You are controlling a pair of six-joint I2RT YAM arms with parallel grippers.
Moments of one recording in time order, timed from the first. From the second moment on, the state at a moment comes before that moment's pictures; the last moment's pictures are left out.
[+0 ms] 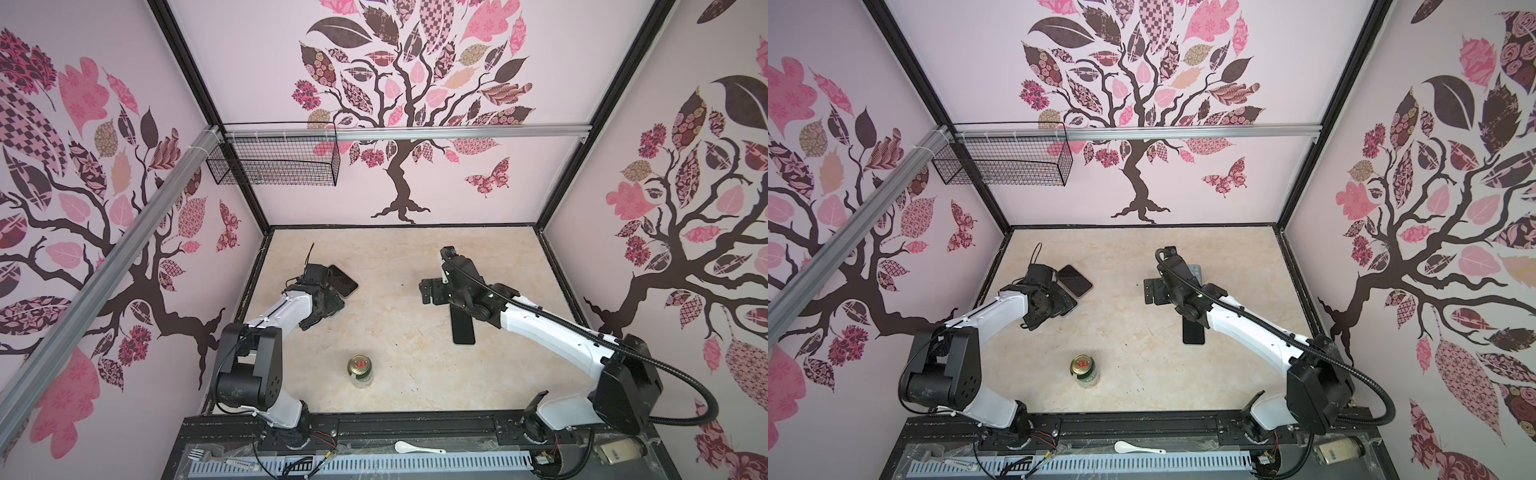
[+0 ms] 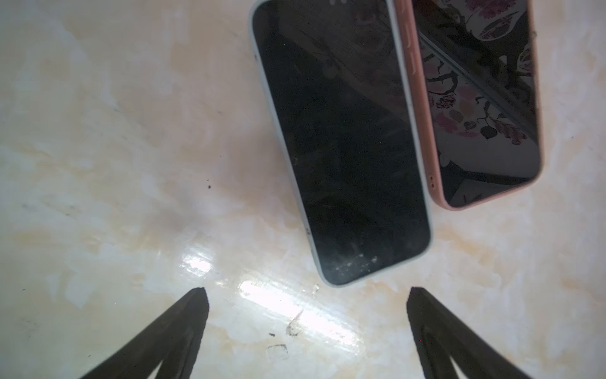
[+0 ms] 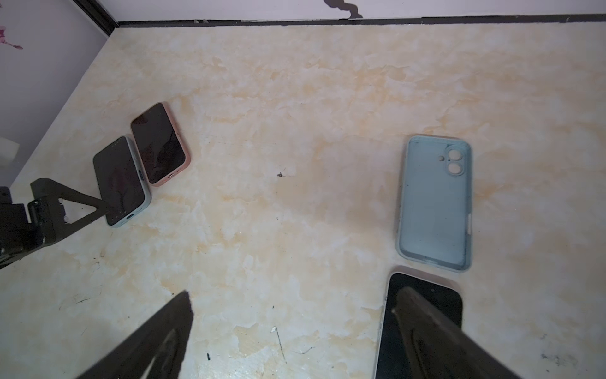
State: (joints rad) left arm -0.13 1.57 0.94 -0.56 -0.09 -0.65; right arm 0.69 1.40 1.06 -0.35 0.21 0.42
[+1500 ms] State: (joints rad) left arm -0.15 1.82 1.12 -0.62 -0.13 -0.66; right arm 0.69 1.38 1.00 -0.34 0.23 0.40
